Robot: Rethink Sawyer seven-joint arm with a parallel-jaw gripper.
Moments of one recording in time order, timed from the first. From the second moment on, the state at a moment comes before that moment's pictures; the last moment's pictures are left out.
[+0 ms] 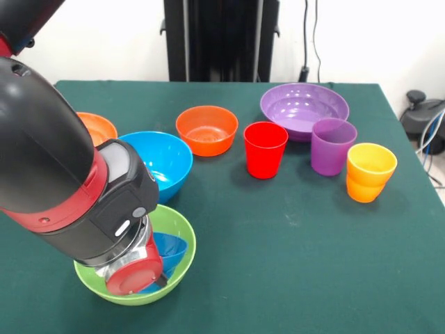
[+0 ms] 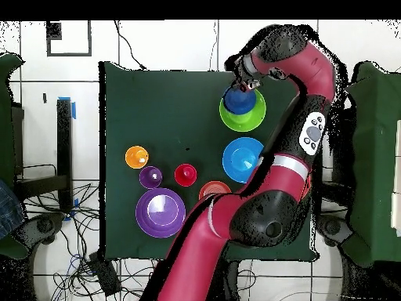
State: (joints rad) arm -0.45 0.42 -1.11 0.08 1.35 1.44 2.33
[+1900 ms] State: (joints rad) arm -0.44 0.38 -1.11 0.08 1.35 1.44 2.33
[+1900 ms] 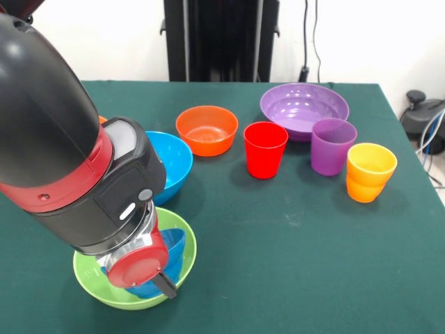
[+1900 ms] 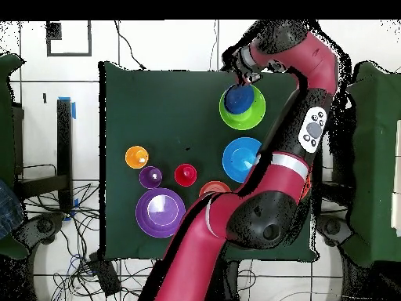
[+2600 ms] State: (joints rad) arm -0.48 0.36 -1.20 0.08 1.47 1.50 2.33
